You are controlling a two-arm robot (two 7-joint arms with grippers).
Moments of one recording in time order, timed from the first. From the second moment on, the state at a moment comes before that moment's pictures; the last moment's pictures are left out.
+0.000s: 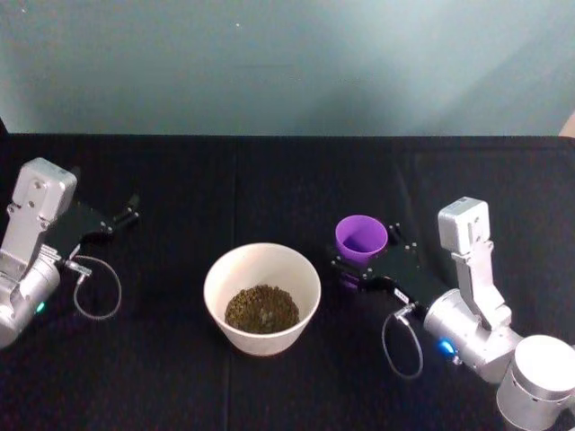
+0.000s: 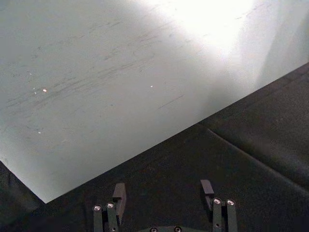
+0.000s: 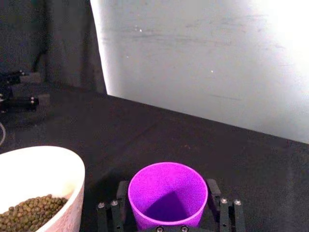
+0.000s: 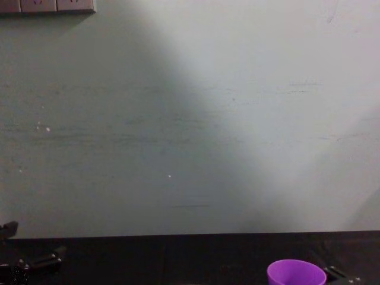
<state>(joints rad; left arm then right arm) -0.20 0.60 0.45 -1.41 -0.25 -0.12 0.03 0.11 0.27 -0.29 -1.36 0.21 -0.11 0.37</state>
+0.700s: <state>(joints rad) -0.20 0.60 0.45 -1.41 -0.25 -0.12 0.03 0.06 0.27 -0.22 -1.50 0.22 -0.14 0.27</state>
